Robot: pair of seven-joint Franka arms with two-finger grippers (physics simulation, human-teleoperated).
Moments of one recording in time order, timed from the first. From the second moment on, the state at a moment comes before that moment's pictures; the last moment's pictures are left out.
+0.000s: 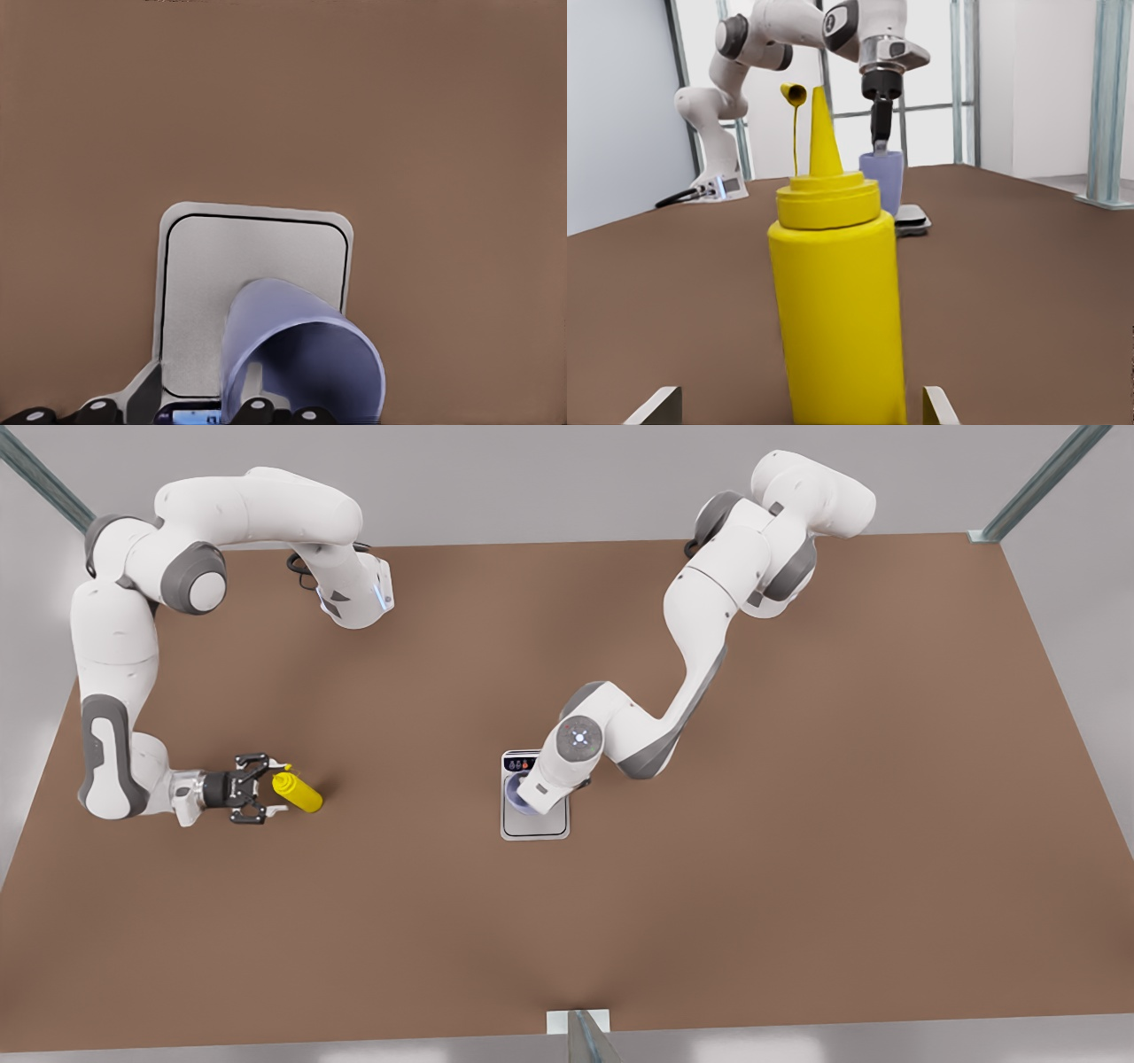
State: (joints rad) left arm -0.64 0.94 -0.17 -1.02 -0.06 2.00 -0.81; right arm -0.45 0.88 -0.12 -1.66 1.00 1.36 -2.61
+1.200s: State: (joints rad) left arm -0.14 0.23 -0.14 -1.46 0.04 1.36 -0.39; right arm -0.25 0.81 -0.15 -1.60 1.05 1.37 -2.71
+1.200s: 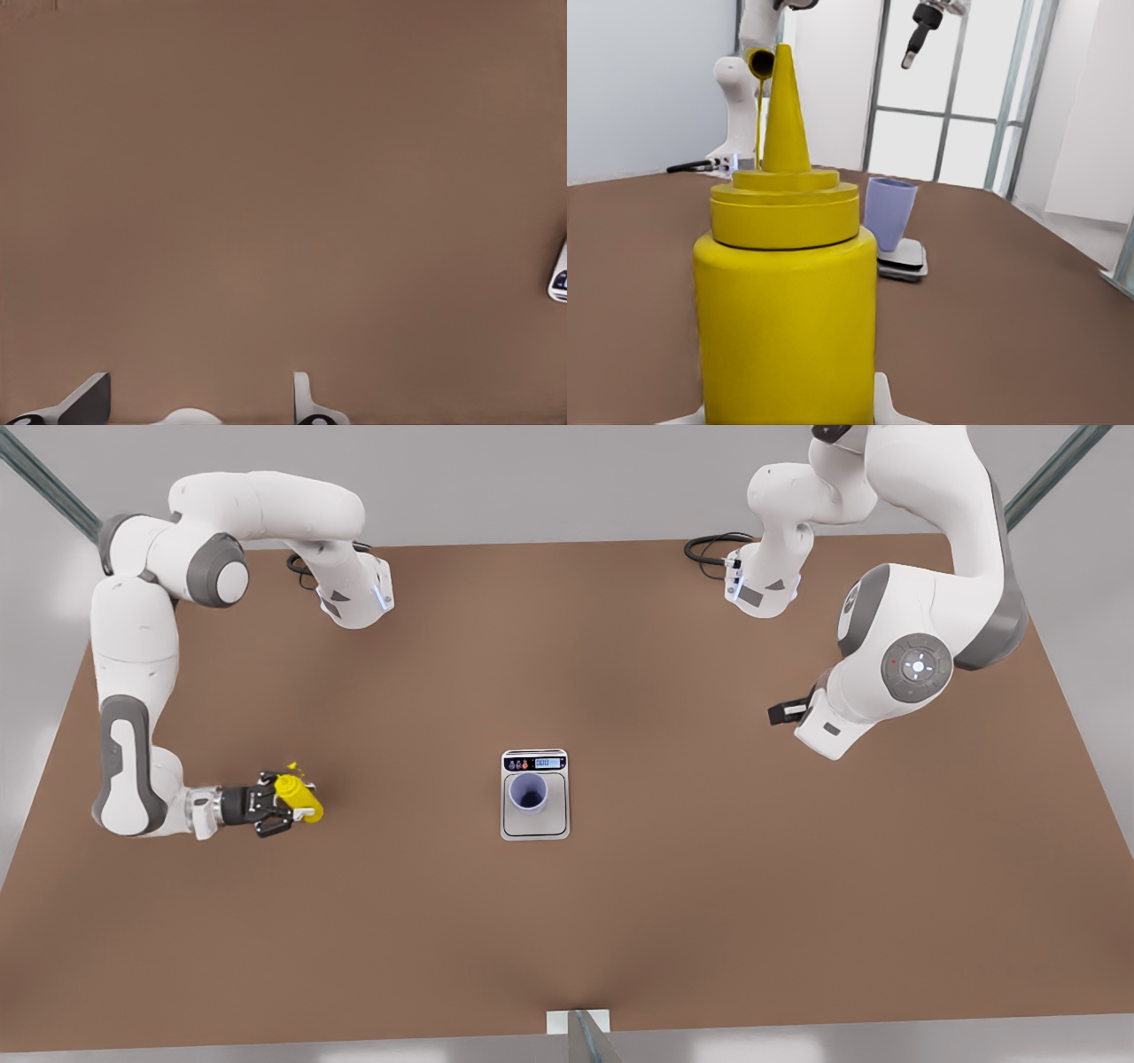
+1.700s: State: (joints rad) left arm -0.12 0.26 -0.14 -1.46 0.02 1.34 -0.31; right arm 0.71 0.79 -0.74 -1.31 0.84 1.57 -2.29
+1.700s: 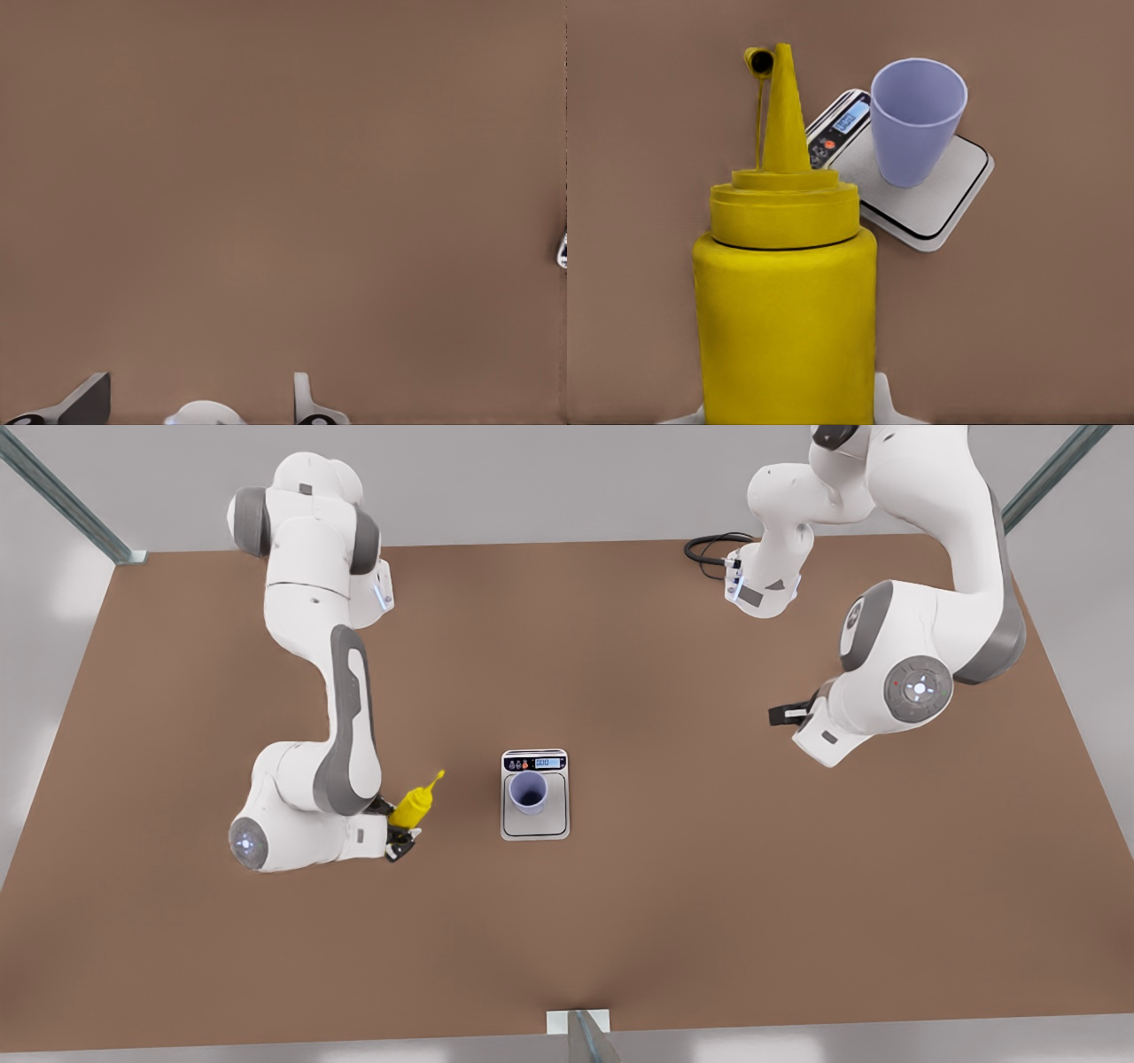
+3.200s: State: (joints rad) left arm -0.12 0.26 -0.14 -1.46 0.02 1.34 -0.26; right arm 1.14 0.82 -0.77 -1.27 0.15 1.65 -1.33
